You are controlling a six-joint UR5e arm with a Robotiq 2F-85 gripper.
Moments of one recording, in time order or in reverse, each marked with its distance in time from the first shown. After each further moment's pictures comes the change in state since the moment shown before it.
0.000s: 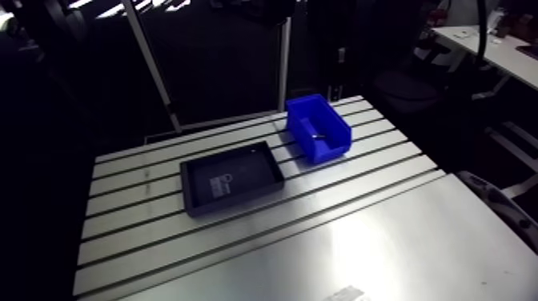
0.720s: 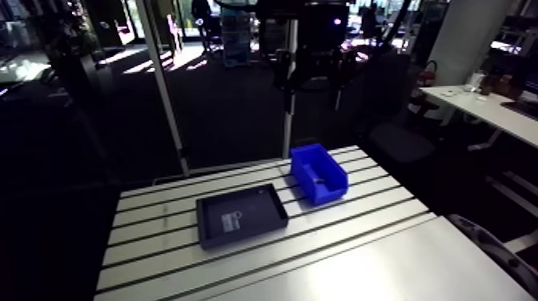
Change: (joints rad) arm 0.036 -0.212 -0.033 0.270 0.138 1.241
